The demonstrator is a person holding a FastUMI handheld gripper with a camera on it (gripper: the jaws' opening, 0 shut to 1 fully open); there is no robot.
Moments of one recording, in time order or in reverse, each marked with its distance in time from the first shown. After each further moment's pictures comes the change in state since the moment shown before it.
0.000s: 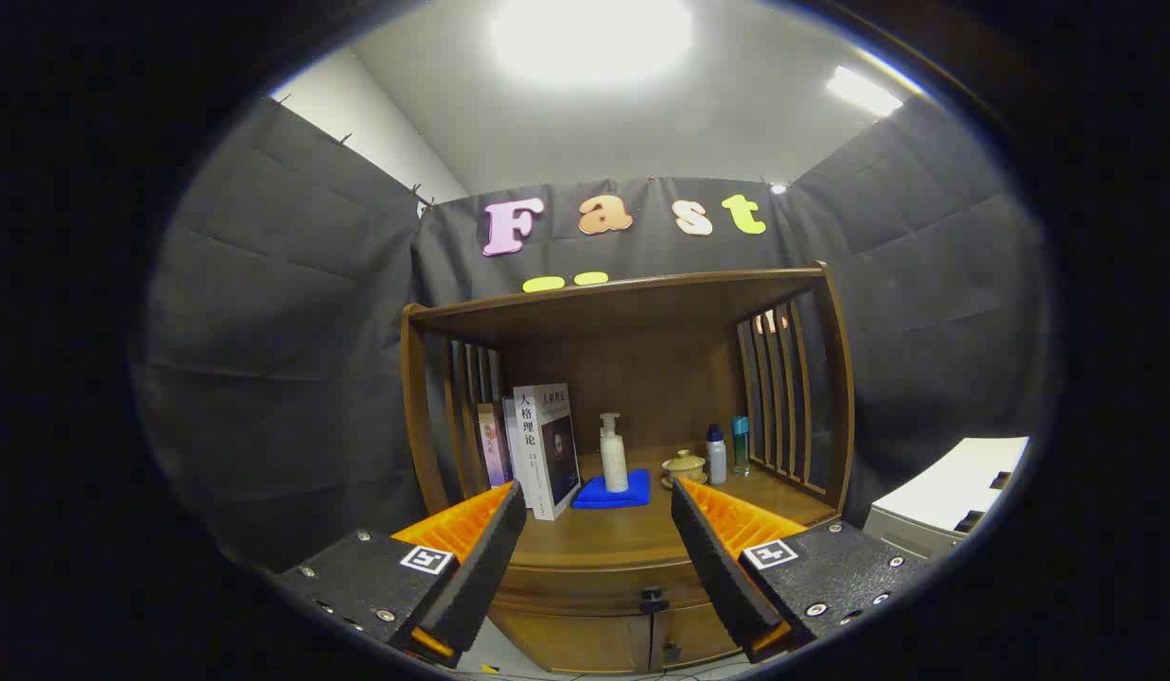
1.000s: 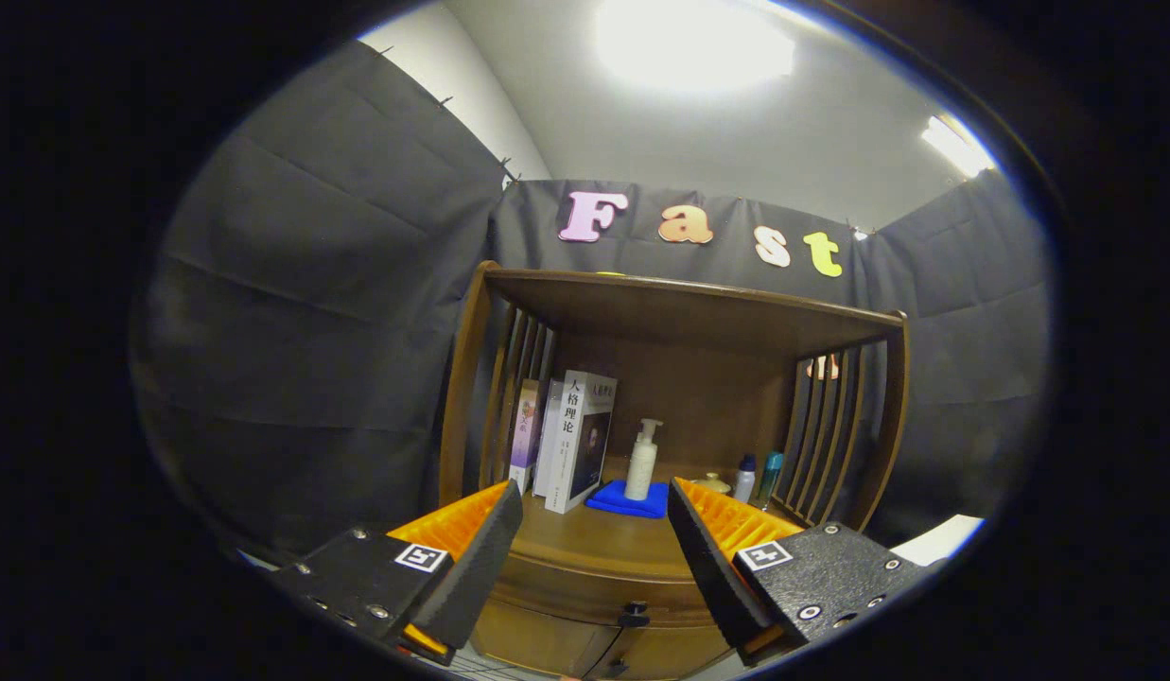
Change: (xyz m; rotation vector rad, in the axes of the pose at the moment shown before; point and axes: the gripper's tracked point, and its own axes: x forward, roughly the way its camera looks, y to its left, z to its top) arm 0.010 0.020 -0.012 -0.231 -0.031 0.183
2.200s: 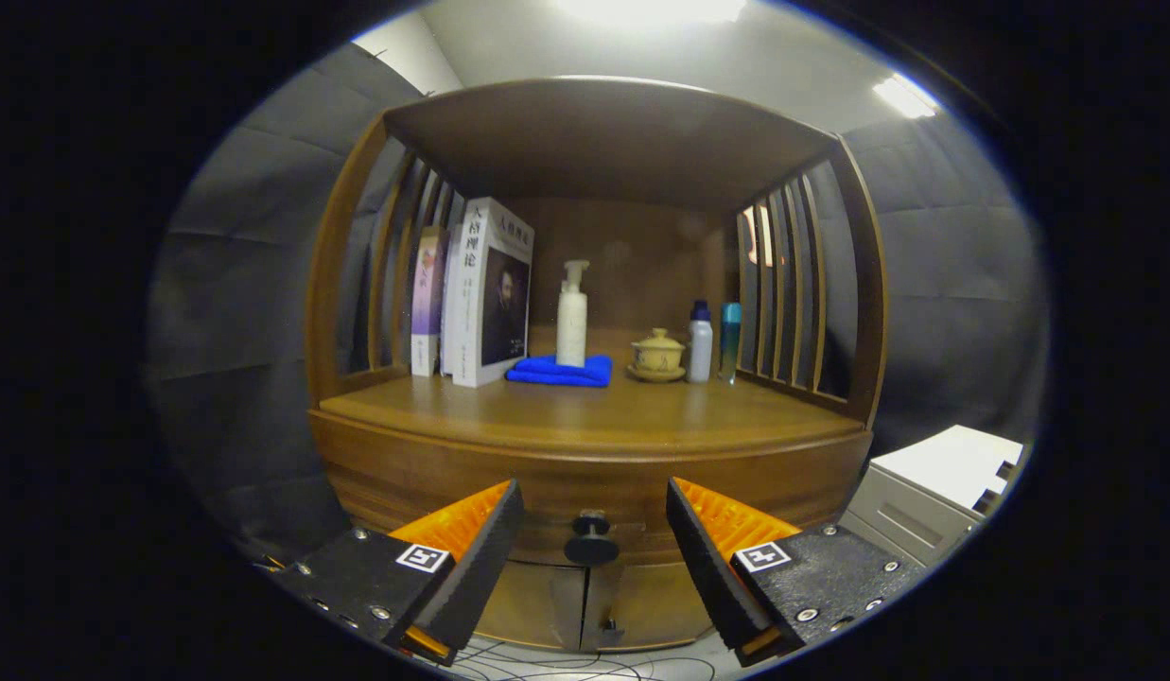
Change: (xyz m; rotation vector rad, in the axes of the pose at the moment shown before) arm 0.031 -0.042 -0.236 0.114 0.309 -0.238
